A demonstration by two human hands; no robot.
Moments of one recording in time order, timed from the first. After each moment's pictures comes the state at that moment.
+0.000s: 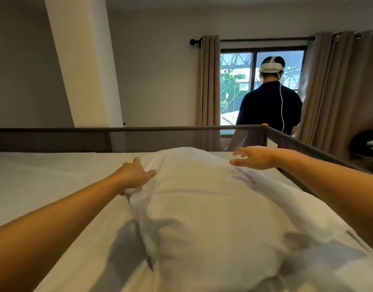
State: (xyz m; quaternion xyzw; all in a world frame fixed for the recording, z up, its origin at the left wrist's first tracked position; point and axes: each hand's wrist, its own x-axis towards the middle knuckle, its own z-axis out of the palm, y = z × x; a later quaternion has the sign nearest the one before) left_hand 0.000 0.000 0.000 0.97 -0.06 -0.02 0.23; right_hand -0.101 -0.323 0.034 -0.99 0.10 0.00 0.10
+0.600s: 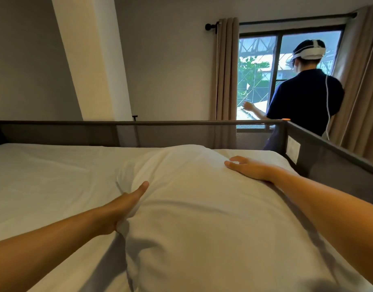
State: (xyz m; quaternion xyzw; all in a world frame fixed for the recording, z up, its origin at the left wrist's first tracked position) left_hand 0.016 -0.001 -0.073 0.84 0.04 -0.20 0.49; right_hand -0.012 -0.368 -0.020 -0.96 0.10 0.03 0.27
